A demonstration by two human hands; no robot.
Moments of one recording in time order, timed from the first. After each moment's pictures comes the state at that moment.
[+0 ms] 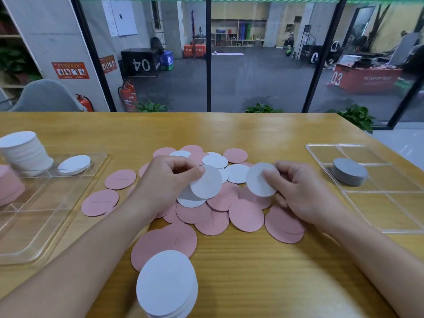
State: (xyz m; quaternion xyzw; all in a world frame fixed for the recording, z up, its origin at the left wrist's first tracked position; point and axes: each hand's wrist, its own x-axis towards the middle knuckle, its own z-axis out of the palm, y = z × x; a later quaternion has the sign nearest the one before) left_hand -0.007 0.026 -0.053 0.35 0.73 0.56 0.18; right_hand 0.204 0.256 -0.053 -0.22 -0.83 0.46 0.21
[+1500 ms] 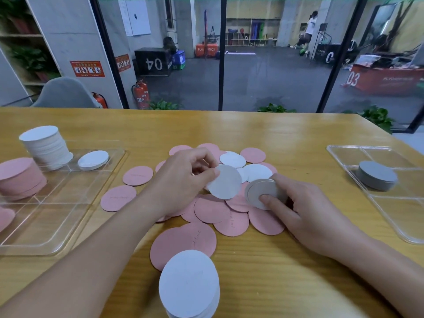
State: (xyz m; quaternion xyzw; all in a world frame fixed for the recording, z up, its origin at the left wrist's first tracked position) left_hand -0.012 0.014 -0.042 0.45 0.76 0.47 0.11; right_hand 0.202 0.220 -0.069 -0.09 -0.94 0.28 0.20
